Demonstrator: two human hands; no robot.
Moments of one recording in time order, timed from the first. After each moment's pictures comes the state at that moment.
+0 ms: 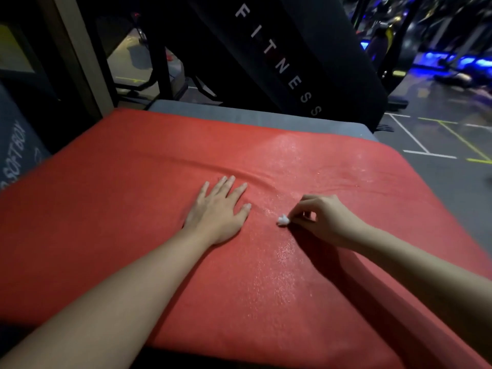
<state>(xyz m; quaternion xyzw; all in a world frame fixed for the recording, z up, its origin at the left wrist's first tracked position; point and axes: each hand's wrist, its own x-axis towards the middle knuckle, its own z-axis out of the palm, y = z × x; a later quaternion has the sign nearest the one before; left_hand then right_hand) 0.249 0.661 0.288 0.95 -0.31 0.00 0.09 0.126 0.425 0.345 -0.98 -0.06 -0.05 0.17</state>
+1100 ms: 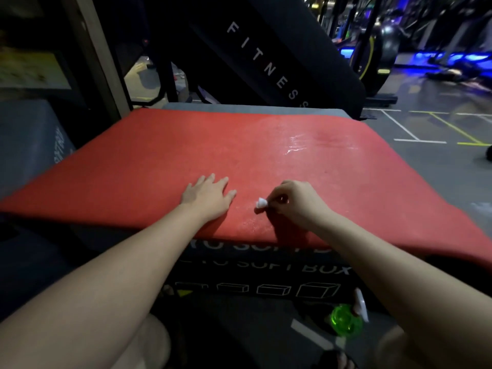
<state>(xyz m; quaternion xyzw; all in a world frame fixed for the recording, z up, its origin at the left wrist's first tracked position) 0.115 0.713 0.320 0.97 -0.22 -0.07 0.05 -0.009 0.518 0.344 -0.97 0.01 -0.11 0.22</state>
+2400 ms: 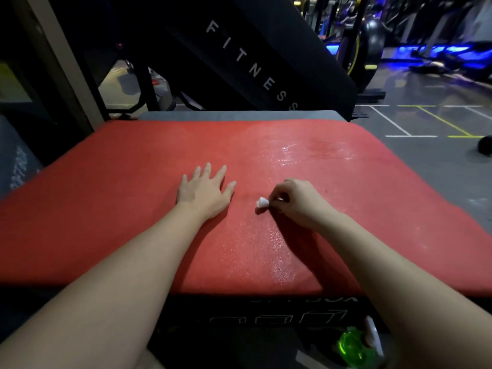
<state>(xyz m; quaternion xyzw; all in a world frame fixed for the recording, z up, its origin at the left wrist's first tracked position) 0.193 0.652 0.323 0.97 -0.24 0.00 0.02 0.064 0.460 0.337 -0.97 0.03 -0.10 0.20</state>
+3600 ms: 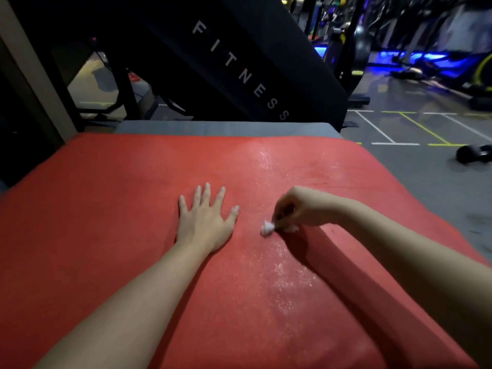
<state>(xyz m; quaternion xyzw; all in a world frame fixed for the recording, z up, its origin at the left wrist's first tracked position) 0.240 0.619 0.294 0.97 -0.25 -0.01 0.06 0.138 0.400 0.375 -0.96 -0.01 0.14 0.25</state>
